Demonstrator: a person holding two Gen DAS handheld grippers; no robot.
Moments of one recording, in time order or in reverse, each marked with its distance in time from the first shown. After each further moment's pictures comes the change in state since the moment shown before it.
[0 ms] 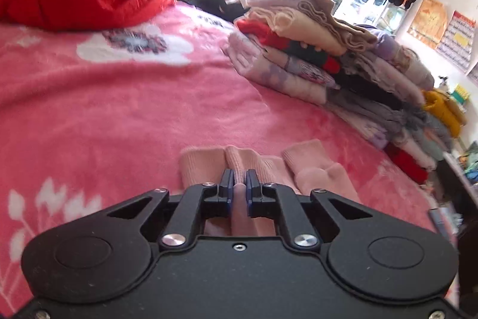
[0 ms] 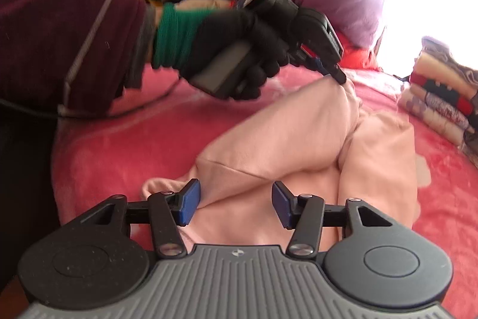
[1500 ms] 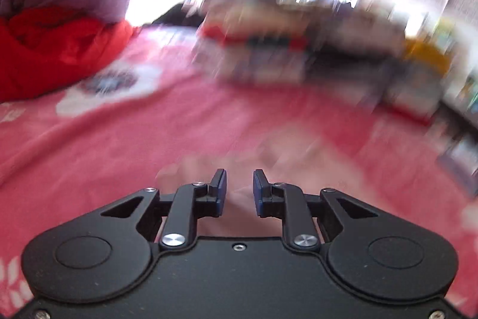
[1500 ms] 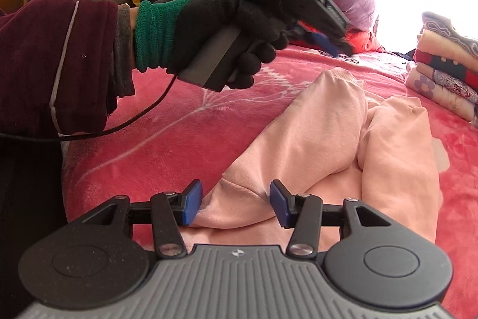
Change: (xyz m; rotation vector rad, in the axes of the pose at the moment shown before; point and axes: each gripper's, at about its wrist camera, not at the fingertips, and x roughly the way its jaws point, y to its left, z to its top) left arm 0.013 -0.045 -0.020 0.399 0.037 0.179; right arm 0.011 -0.001 0.010 0.116 0.015 0.048
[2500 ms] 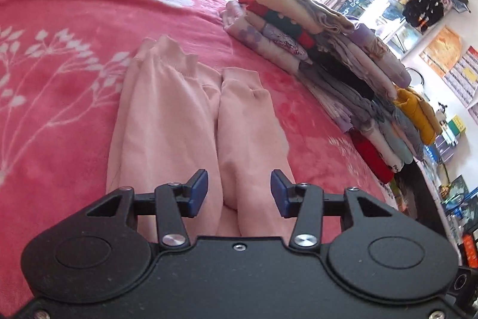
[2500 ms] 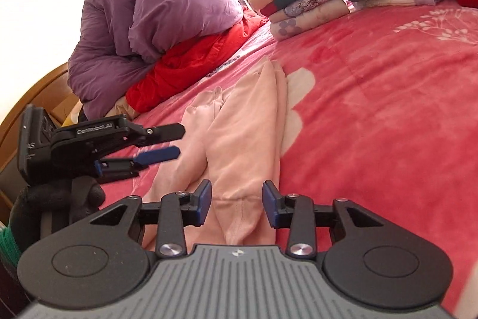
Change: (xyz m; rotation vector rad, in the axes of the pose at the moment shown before) left arm -0.078 -0.074 -0.044 -0.568 0.007 -0.132; right arm -0.086 -0.153 -0.068 0.741 -0.191 0.003
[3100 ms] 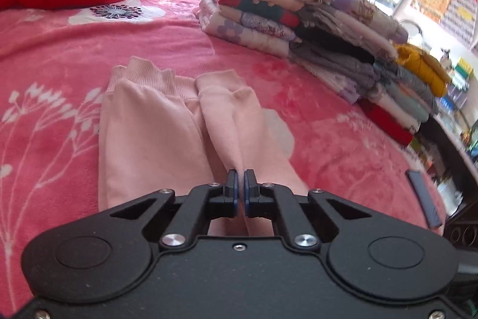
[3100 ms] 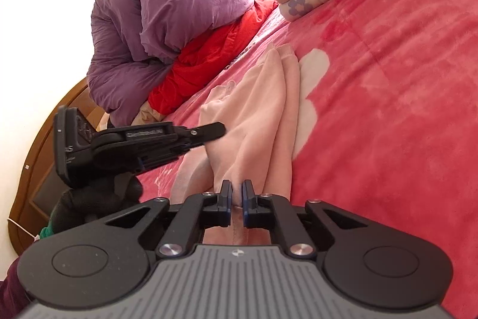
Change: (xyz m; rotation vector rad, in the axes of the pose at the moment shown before) left arm 0.017 -0.017 0.002 0.240 0.065 0.060; right arm 0.022 -0.029 0.014 0.112 0.100 0.181
